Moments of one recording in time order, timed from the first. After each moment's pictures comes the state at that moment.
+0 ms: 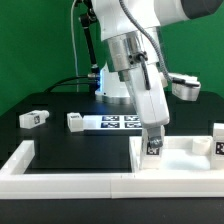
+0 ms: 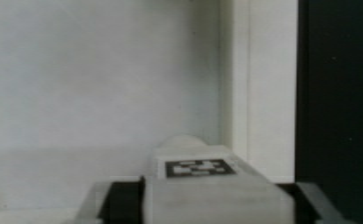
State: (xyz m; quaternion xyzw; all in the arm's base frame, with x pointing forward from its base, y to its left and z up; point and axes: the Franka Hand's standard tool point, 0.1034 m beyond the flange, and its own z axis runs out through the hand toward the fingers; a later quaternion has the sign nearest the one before) arm 0.624 0.012 0.066 -0.70 0.70 0.03 0.12
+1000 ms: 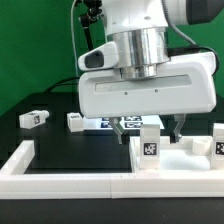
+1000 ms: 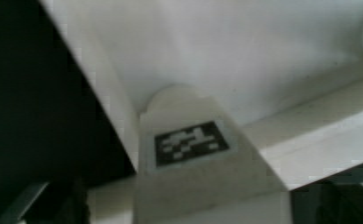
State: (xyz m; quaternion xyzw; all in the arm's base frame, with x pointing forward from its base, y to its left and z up) arm 0.629 0.002 0.069 -0.99 0.08 -0.05 0.05
